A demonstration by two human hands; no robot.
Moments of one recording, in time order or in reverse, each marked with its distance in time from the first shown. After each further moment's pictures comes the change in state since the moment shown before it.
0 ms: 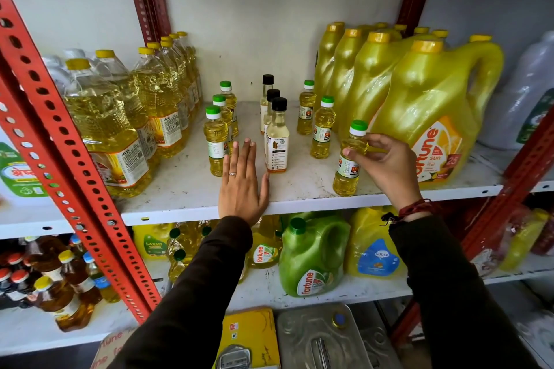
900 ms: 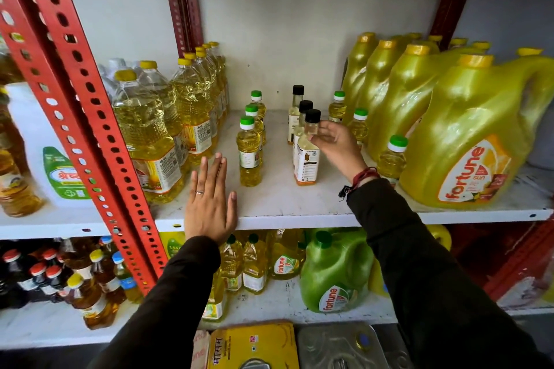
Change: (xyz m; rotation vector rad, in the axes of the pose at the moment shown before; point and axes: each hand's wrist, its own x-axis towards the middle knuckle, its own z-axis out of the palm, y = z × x) left_hand -0.029 -0.103 -0.040 0.102 0.119 -0.022; right_hand 0.048 -0.054 0.133 0.077 -0.318 0.031
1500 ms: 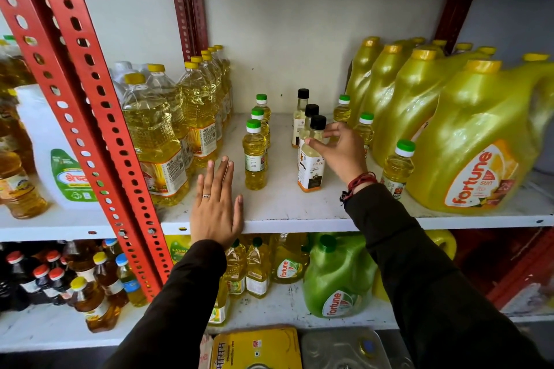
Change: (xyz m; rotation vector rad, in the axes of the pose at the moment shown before) left_hand 0.000 0.000 -0.001 0.016 -0.015 -0.005; right_hand 0.001 0.001 0.012 -0.125 0.219 -0.052
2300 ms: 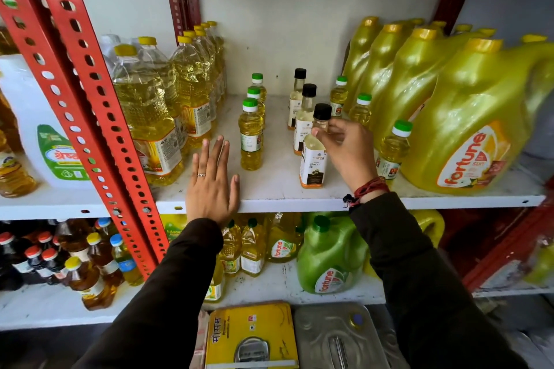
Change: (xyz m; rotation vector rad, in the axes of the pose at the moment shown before) left_hand 0.000 -0.002 0.006 0.019 0.047 -0.002; right_hand -0.047 -0.008 -0.019 -0.079 0.034 -0.069
